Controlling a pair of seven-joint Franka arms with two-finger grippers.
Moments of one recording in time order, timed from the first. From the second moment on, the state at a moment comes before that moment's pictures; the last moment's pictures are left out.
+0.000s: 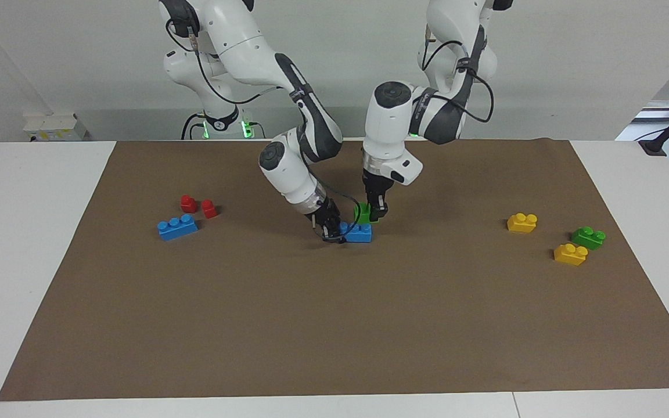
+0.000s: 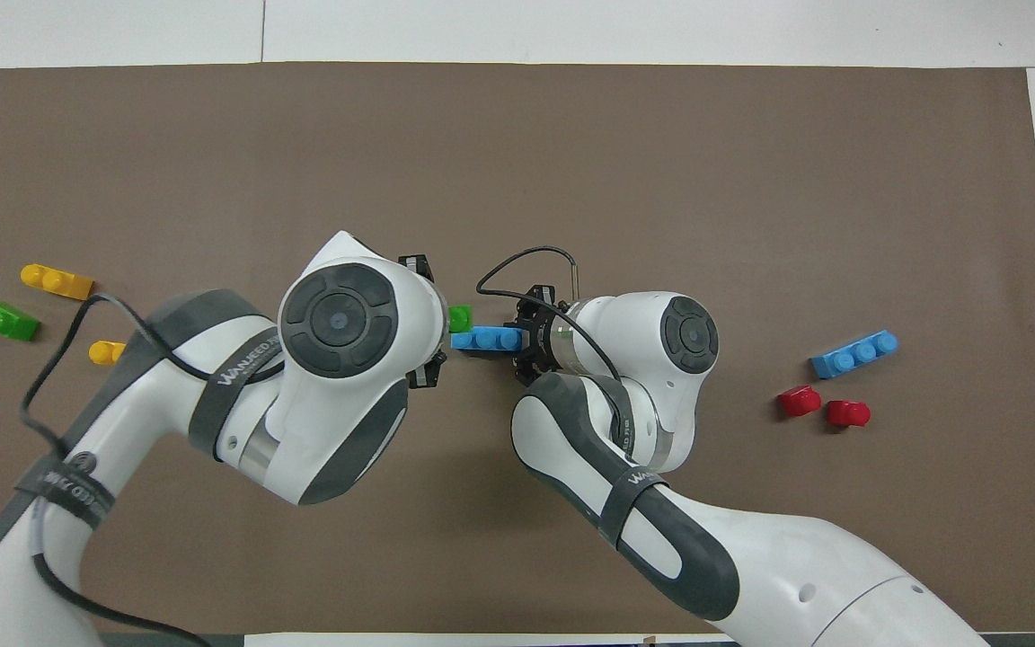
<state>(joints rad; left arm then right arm) -0.44 0.09 -0.16 -1.93 0.08 2.15 -2.20 0.49 0.40 0.11 -2.02 0.73 2.68 1.56</state>
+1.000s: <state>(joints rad) 0.04 0.05 -0.14 -1.94 -0.04 2.11 -1.27 -0.18 0.23 0.09 -1.99 0.60 2.10 1.10</state>
